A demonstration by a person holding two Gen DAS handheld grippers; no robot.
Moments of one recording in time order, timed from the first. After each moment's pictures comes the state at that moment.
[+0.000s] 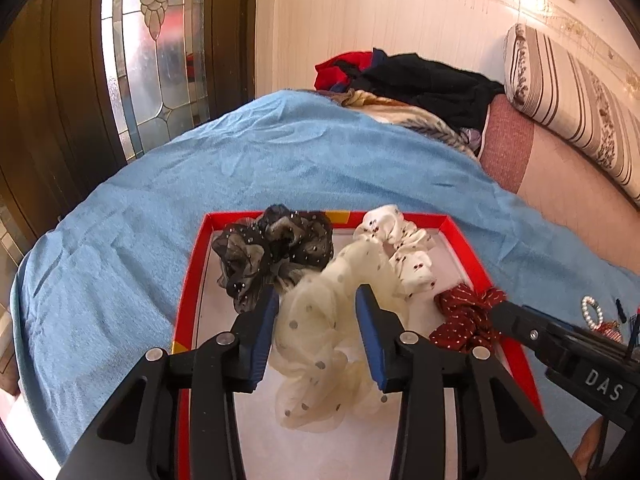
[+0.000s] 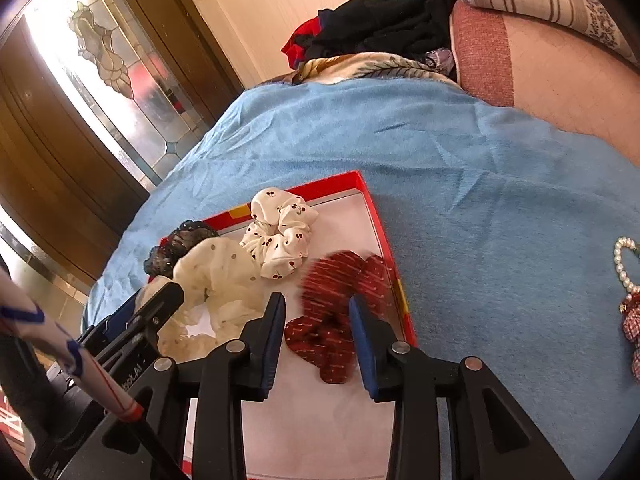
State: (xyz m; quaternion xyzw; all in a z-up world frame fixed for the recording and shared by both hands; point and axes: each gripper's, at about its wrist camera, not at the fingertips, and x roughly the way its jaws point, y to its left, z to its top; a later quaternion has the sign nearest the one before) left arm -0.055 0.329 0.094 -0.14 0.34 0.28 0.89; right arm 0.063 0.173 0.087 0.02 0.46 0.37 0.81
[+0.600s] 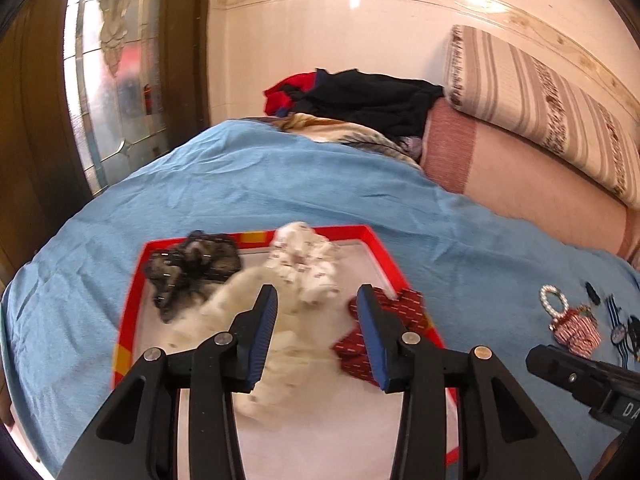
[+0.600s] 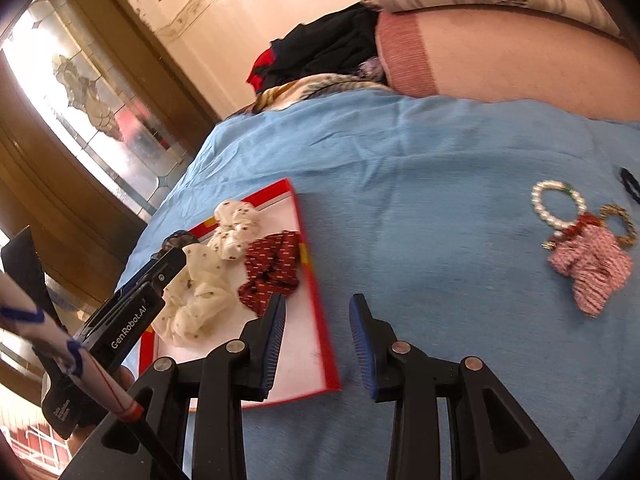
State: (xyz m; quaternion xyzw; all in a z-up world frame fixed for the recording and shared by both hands) left arm -0.033 0.261 0.108 -0.10 0.31 0.22 0.92; right arm 0.048 0.060 0.097 0.08 0.46 0.33 0.82
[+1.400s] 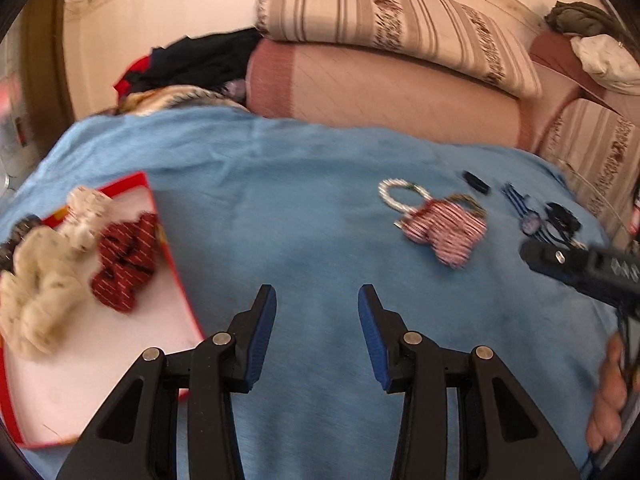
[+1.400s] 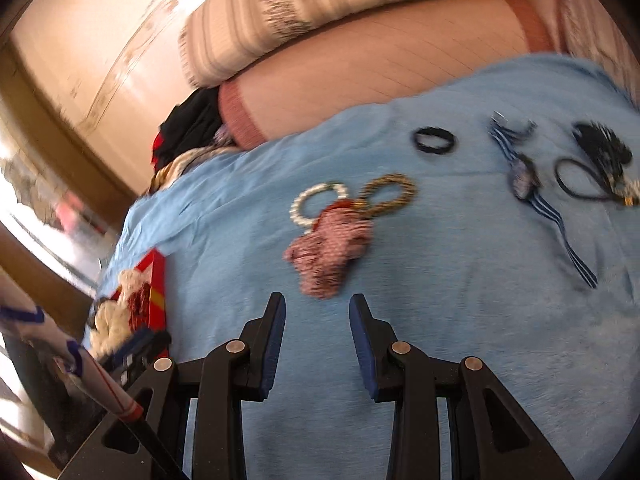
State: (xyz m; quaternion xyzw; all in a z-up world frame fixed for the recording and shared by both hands) left arm -0.005 0.093 0.060 -0.05 0.38 0.01 0.92; right arm 0.062 -0.156 0.068 0.19 0.44 0.19 0.86
